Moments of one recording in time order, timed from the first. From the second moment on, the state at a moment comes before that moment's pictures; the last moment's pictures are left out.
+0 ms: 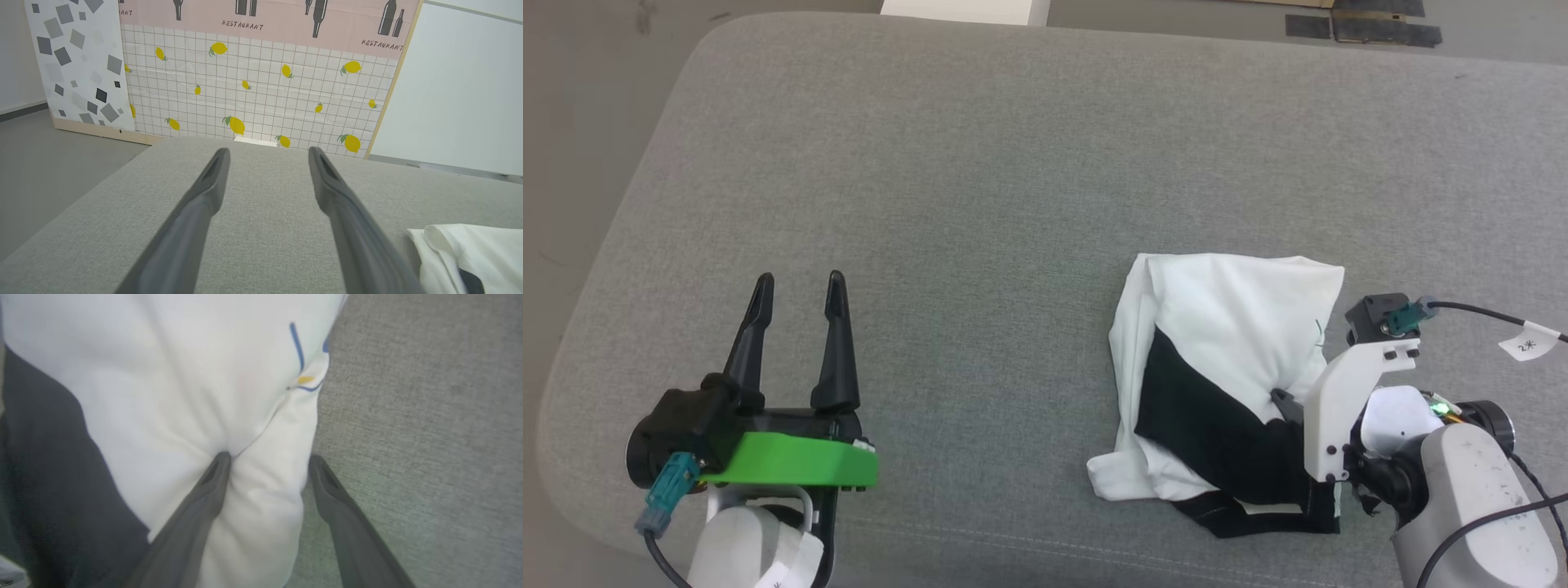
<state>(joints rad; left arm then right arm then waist) -0.11 0.05 0.02 -0.03 -0.21 -0.12 -0.26 -0.31 -0.06 -0.02 0.35 0.16 0.13 0.73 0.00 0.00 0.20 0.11</state>
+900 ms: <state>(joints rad) -0.21 0.11 -0.03 -0.06 -0.17 -0.13 -0.26 -0.52 -0.36 -0.02 0.36 0.18 0.13 0.72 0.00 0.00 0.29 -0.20</state>
